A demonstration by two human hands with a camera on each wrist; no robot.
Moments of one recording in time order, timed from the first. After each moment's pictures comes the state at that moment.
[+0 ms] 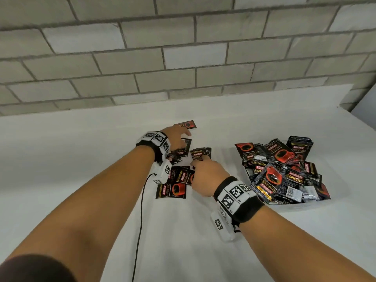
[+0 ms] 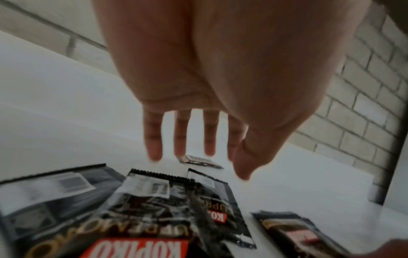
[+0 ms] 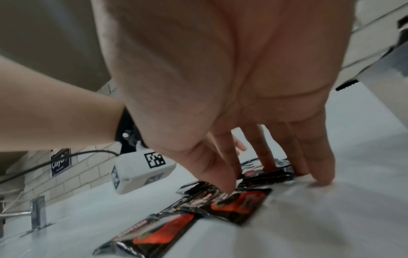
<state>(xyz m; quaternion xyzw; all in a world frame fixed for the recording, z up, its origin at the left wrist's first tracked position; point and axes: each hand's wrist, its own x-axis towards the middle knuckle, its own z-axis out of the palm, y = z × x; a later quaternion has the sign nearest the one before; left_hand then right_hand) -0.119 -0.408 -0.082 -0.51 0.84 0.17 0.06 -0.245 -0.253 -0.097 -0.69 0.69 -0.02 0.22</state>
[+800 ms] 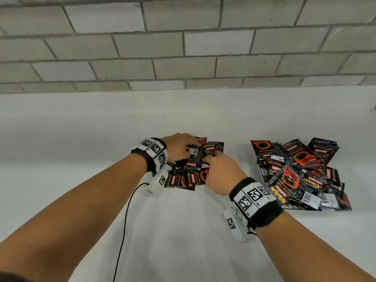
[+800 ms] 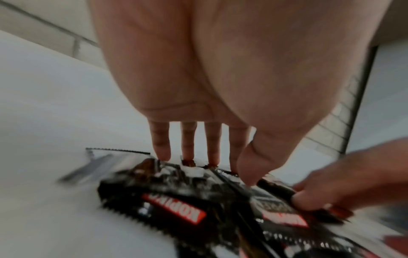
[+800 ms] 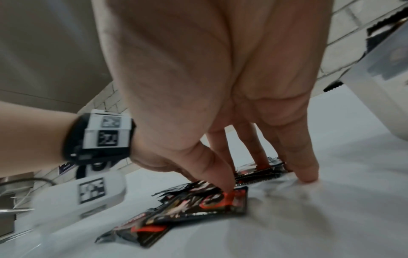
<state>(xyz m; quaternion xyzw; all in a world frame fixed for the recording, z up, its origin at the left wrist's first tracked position) -0.084 -0.362 -0.097 -0.44 0.86 0.22 0.07 -0.256 -0.249 -0.106 -0.75 0.64 -0.04 0.18</state>
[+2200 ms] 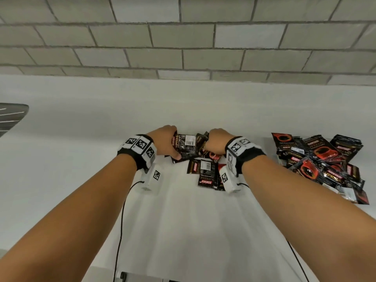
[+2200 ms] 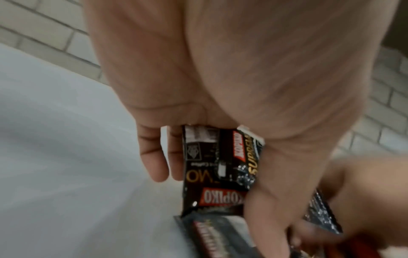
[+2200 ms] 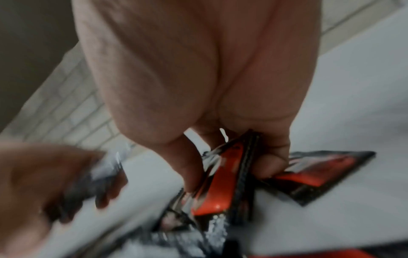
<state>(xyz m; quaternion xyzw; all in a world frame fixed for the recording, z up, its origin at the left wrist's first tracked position) 0.001 -0.297 -0.072 -0.60 0.77 0.21 0.03 -0.200 -0.317 -0.091 -0.71 0.64 0.05 0.29</state>
